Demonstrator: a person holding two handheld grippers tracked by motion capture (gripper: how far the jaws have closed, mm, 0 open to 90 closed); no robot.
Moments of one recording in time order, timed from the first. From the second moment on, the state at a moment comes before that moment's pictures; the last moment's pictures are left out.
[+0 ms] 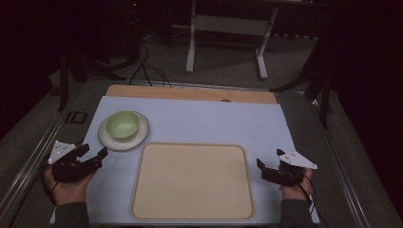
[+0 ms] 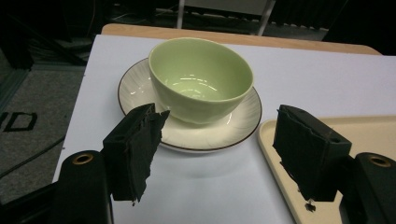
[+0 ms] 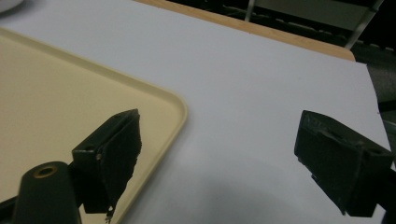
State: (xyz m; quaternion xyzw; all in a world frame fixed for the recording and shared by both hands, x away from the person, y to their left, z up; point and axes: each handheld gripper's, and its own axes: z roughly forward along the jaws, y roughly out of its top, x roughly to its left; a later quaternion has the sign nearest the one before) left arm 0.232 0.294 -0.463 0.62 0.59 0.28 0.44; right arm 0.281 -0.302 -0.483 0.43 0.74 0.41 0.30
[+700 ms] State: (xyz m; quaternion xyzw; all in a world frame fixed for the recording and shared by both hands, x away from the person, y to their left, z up) left arm 0.241 0.290 -0.449 0.61 0.58 0.26 0.47; right arm 0.279 -0.301 -0.480 0.42 0.74 0.41 0.31
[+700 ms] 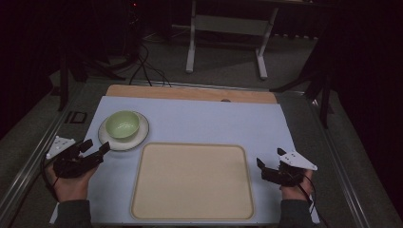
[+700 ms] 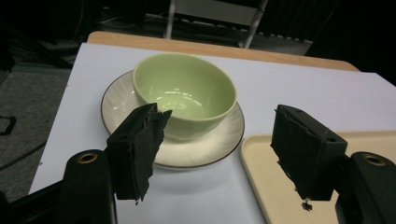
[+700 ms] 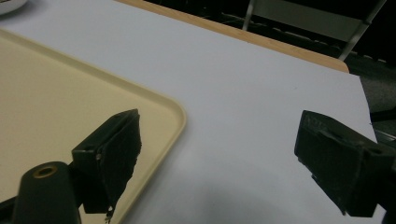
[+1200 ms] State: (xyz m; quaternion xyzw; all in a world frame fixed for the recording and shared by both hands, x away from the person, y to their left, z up) left arm 0.254 0.282 -0.443 0.63 0.55 0.29 0.45; right arm 0.278 -0.299 -0.479 0.41 0.75 0.41 0.32
